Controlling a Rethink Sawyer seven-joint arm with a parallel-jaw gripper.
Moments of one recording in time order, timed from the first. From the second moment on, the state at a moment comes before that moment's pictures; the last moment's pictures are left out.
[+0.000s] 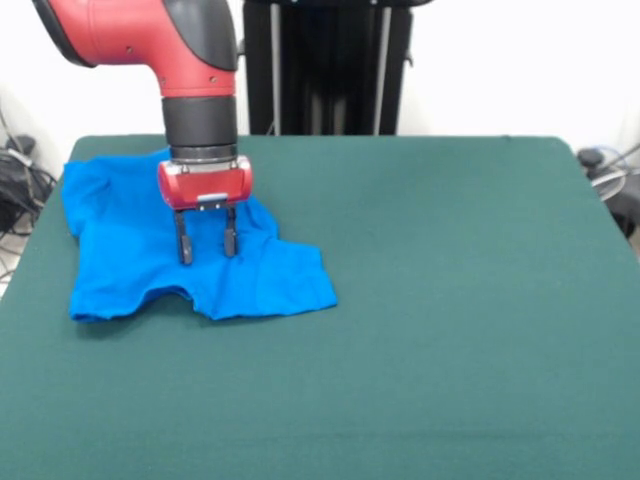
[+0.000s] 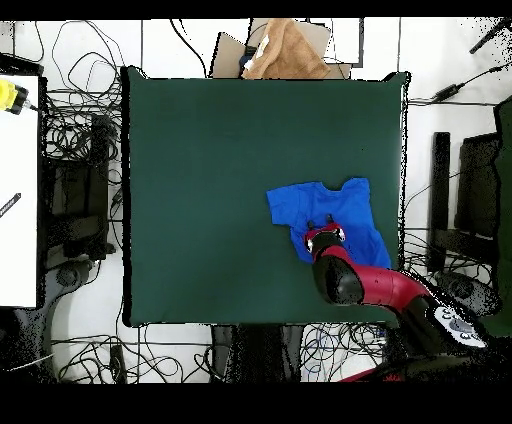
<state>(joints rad) -0.87 -0.39 0.25 1.85 -0.65 -0.19 1.13</state>
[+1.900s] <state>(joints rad) -0.83 -0.40 0.23 1.84 -0.65 -0.19 1.13</state>
